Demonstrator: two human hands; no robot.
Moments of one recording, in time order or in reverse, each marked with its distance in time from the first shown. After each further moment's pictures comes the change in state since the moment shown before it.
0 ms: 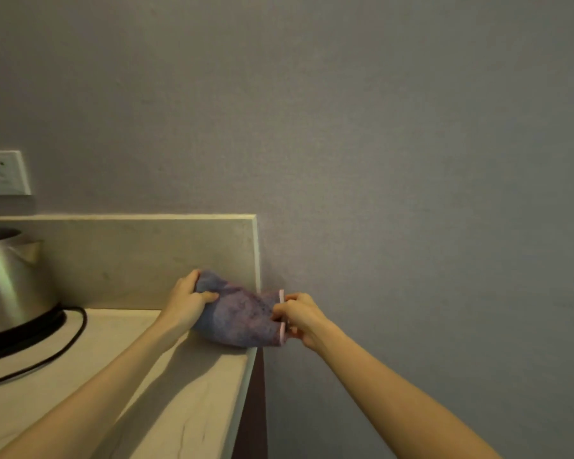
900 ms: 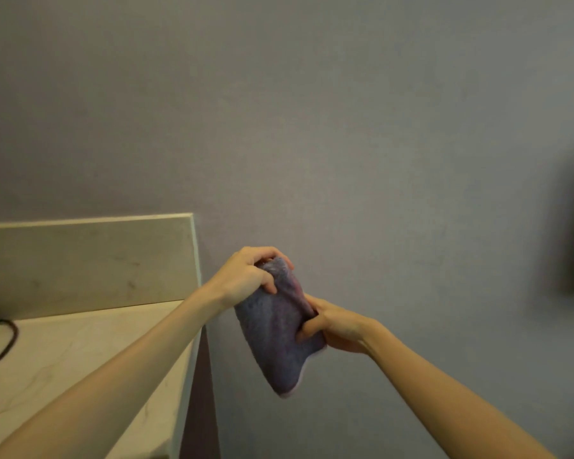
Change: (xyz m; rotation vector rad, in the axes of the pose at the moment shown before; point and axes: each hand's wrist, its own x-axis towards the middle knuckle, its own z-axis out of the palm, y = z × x) left_hand -0.146 0.162 0.057 -0.039 -0.648 0.524; right_hand -0.191 0.010 -0.114 -0.099 -0.331 -0.175
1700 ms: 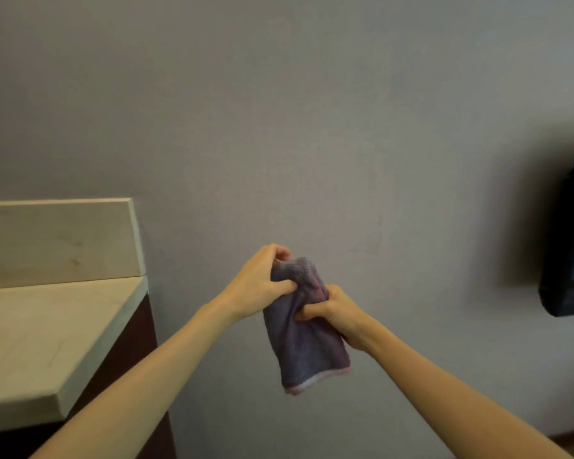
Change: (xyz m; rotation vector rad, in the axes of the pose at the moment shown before) left_hand 0.015 0.076 0.173 0.123 0.123 0.049; right_hand -0.154 0.018 -0.095 -0.054 0.363 -0.085
